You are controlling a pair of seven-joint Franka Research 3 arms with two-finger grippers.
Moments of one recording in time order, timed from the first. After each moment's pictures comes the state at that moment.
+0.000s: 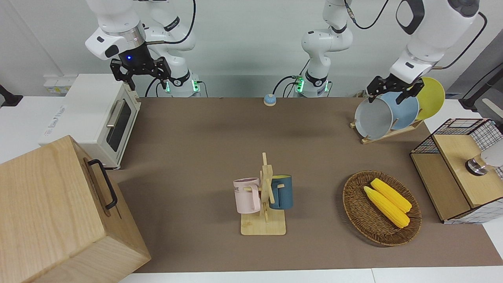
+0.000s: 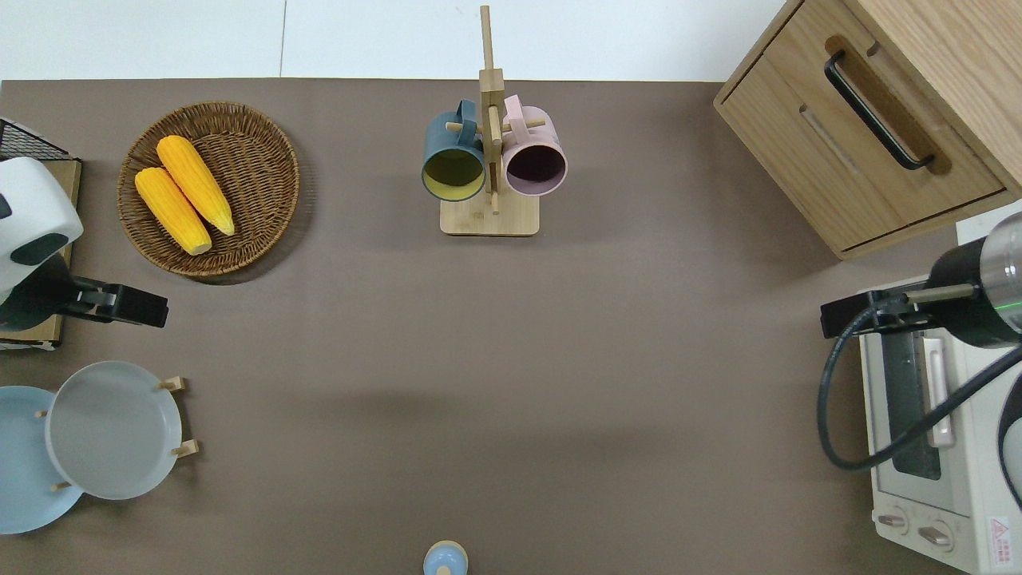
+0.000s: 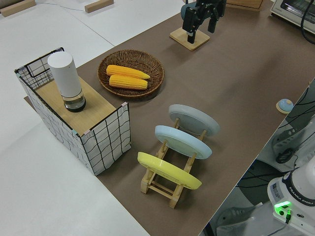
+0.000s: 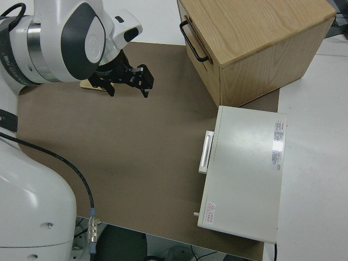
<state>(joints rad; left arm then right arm) 0.08 -0.02 -0.02 -1.62 0.02 1.50 0.16 -0.08 -0.02 0.19 -1.50 0.00 1.41 0.06</state>
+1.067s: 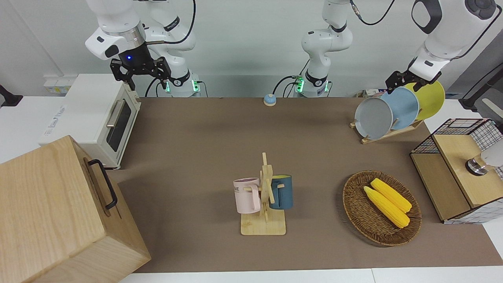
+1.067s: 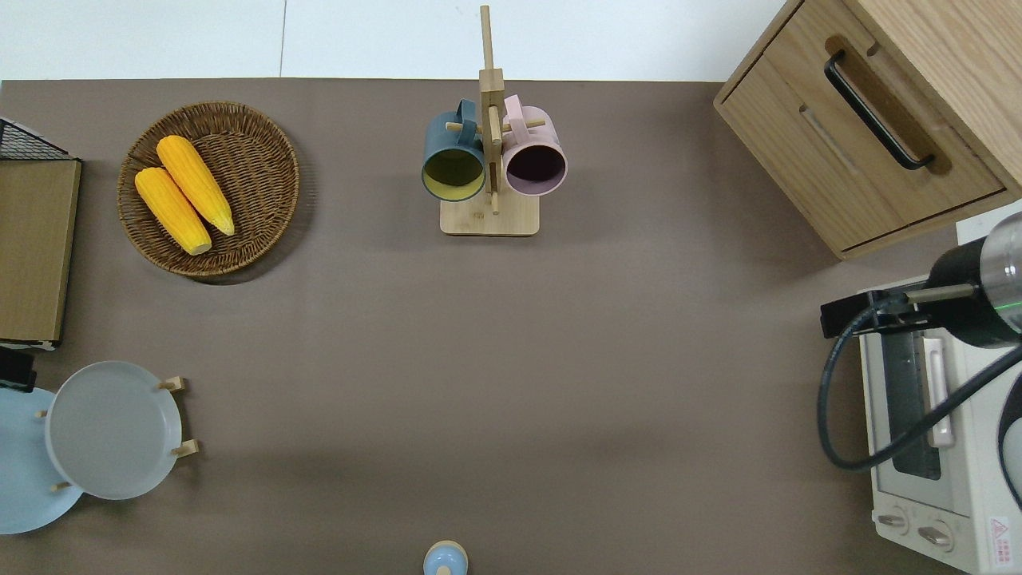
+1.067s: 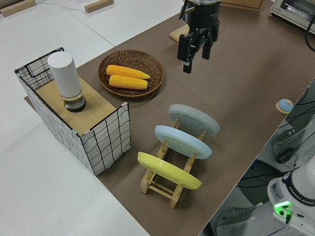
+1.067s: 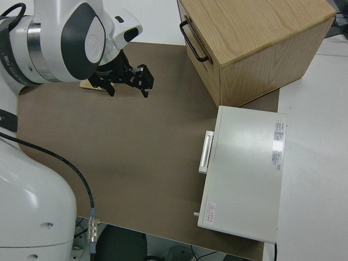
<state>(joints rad) 0.10 -0.07 0.08 -1.70 0.12 1.43 0.19 -0.08 -0.02 0.19 -1.50 0.00 1.41 0.06</state>
